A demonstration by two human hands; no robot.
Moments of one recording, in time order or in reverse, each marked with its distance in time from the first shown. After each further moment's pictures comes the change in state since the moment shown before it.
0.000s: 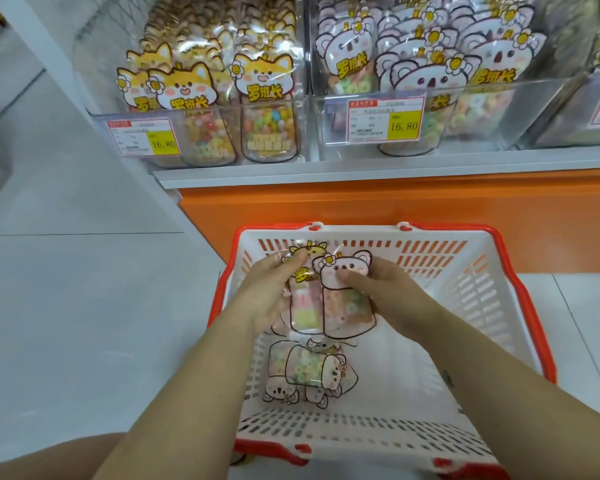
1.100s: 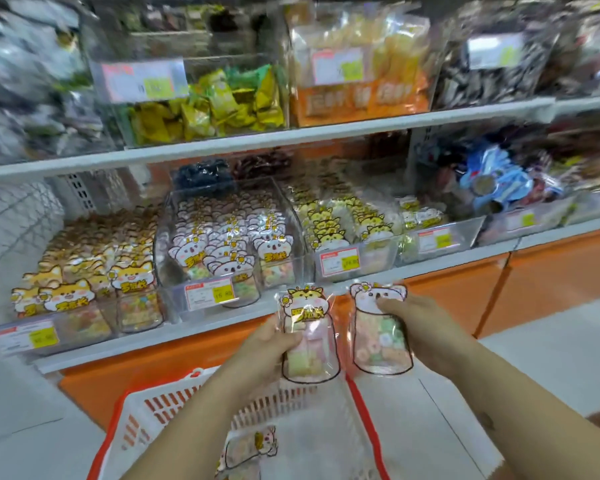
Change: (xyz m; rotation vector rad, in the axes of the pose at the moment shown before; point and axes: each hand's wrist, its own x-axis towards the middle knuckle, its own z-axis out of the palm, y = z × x) left_hand -0.073 0.075 0.203 0.308 -0.438 0.262; right_hand -0.180 -0.147 -0.157 0.062 0.572 -0.216
